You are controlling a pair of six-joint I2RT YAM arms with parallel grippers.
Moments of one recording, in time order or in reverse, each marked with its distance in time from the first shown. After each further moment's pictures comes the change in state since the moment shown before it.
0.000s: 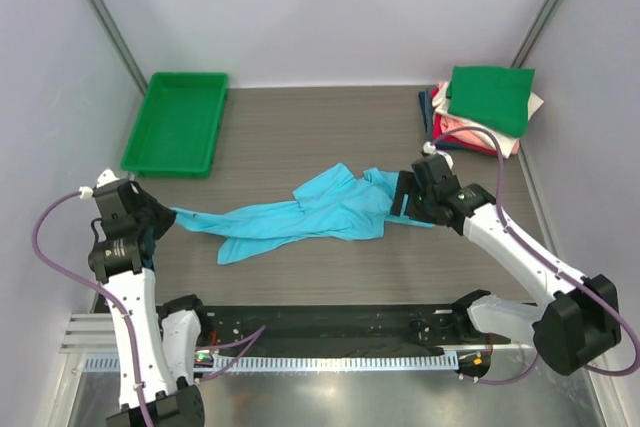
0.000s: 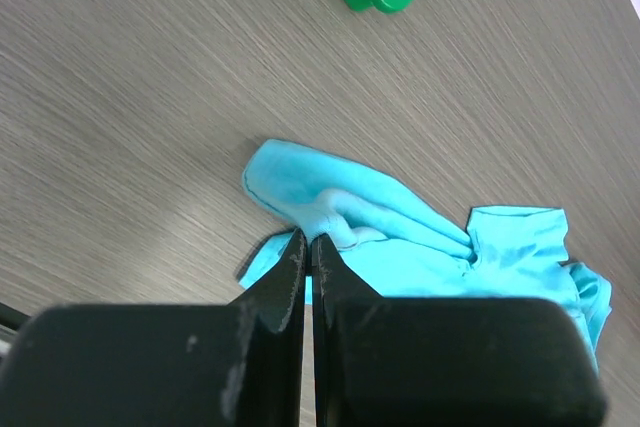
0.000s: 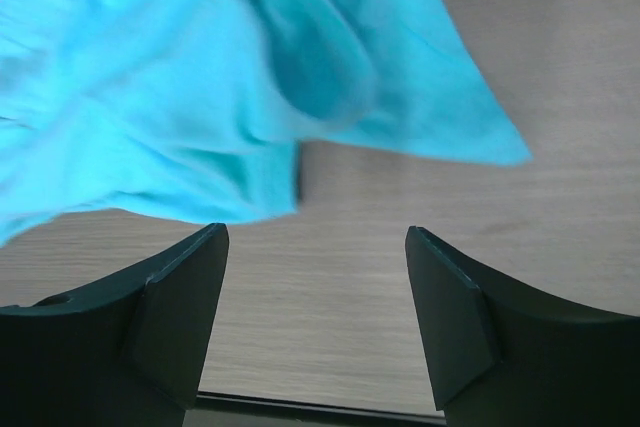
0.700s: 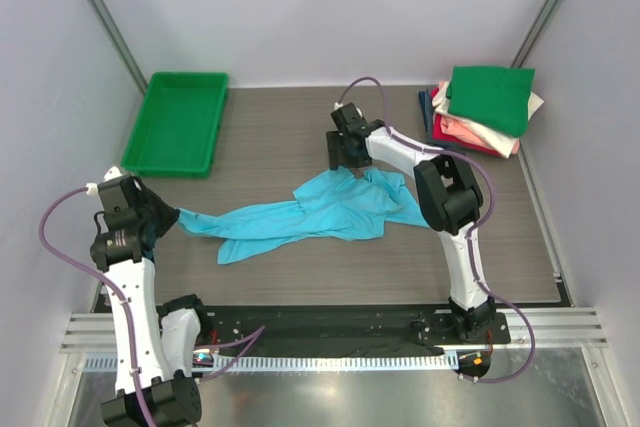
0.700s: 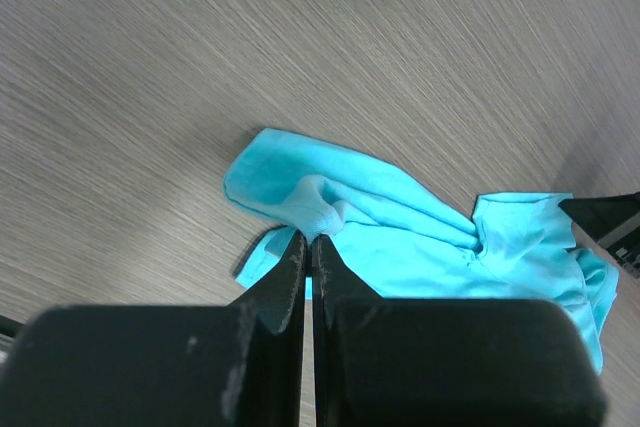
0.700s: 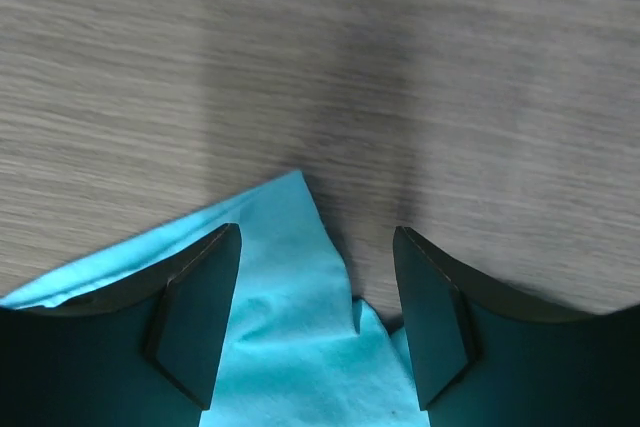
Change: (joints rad) left arm 0.000 0.045 -0.024 0.028 0.039 0.010; right arm 0.095 1.075 0.877 0.137 -0.015 -0.248
